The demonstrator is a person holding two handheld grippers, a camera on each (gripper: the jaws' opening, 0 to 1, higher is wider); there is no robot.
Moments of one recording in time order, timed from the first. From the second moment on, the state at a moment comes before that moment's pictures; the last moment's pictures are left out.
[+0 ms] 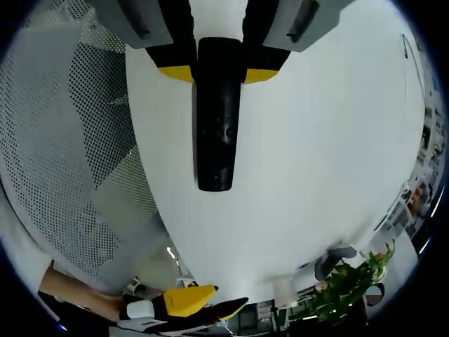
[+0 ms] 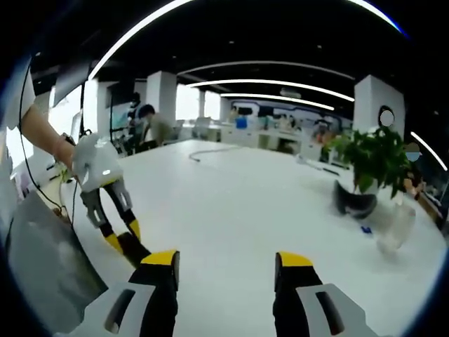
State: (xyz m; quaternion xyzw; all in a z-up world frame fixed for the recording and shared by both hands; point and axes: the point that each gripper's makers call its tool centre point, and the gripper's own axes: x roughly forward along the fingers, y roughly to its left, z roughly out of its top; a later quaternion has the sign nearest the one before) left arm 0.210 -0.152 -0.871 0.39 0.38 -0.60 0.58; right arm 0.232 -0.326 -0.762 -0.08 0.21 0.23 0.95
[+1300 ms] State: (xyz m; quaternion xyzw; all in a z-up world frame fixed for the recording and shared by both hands) left arm 0.188 -0.149 -0.871 0.40 0.38 -0.61 0.57; right arm 0.228 -0.320 -0.768 -0.10 0.23 0.24 0.94
